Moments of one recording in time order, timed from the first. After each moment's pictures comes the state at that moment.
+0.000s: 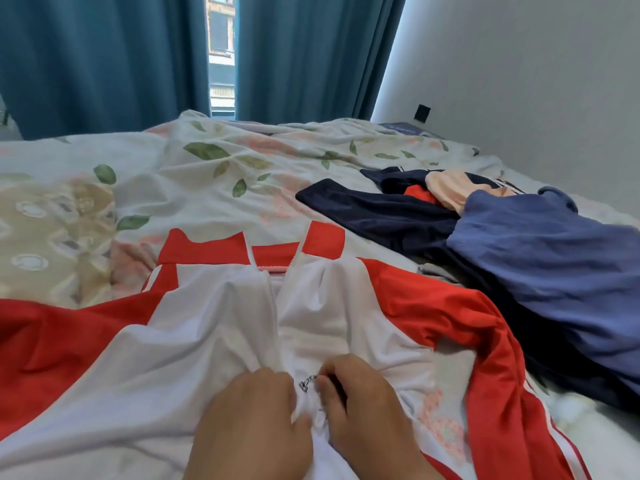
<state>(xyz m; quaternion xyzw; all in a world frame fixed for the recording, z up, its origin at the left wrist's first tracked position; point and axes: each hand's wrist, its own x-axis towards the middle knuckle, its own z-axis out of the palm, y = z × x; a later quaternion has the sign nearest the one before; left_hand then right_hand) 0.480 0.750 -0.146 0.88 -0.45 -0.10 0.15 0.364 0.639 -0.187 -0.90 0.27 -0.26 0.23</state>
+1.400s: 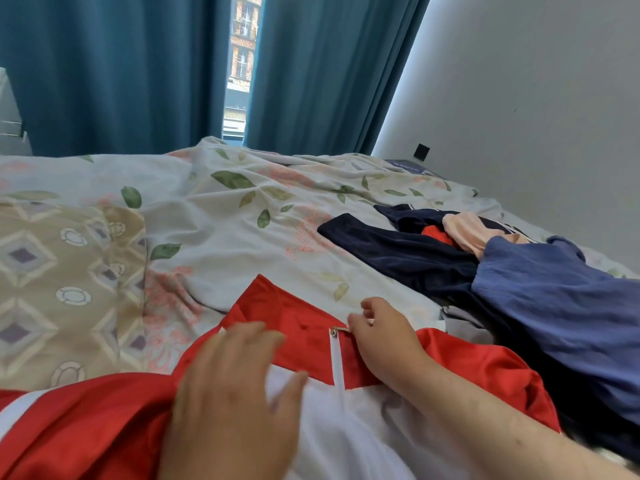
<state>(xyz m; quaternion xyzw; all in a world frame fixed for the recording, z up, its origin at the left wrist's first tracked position) 0.538 0.712 -0.049 0.82 -0.45 0.00 0.36 0.463 0.565 -0.131 -0.83 0.48 -0.14 0.25</state>
